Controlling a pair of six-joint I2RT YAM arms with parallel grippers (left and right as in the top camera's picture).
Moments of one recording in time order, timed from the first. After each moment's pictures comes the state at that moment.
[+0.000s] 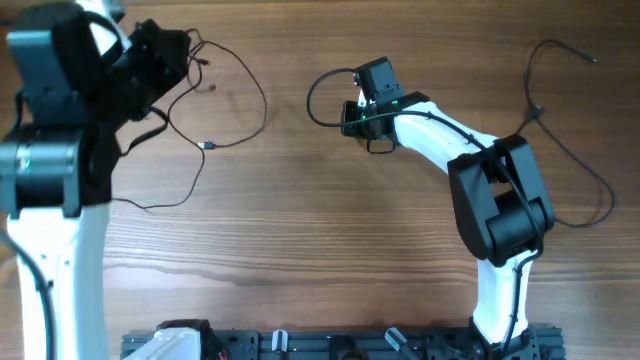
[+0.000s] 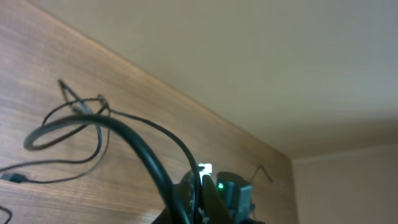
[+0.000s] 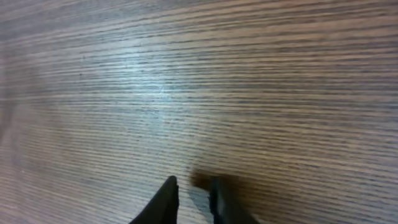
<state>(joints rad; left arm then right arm) 0.00 1.31 1.70 -0.87 0.30 -0.66 0.41 2.14 1.41 -0.34 -0.16 0.48</state>
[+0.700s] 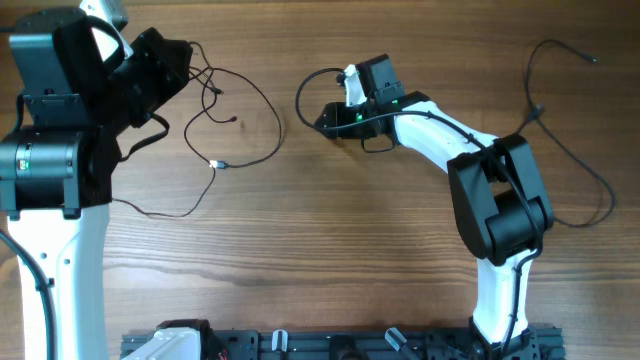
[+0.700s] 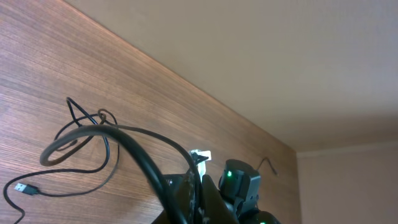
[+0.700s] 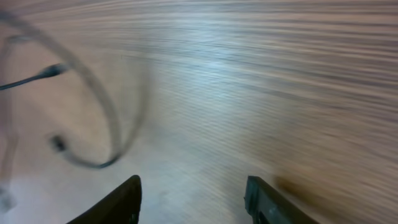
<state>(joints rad) 0.00 1.33 1.70 -0.92 0.31 -0.66 0.40 2.15 1.42 -0.27 -0.53 0.36</state>
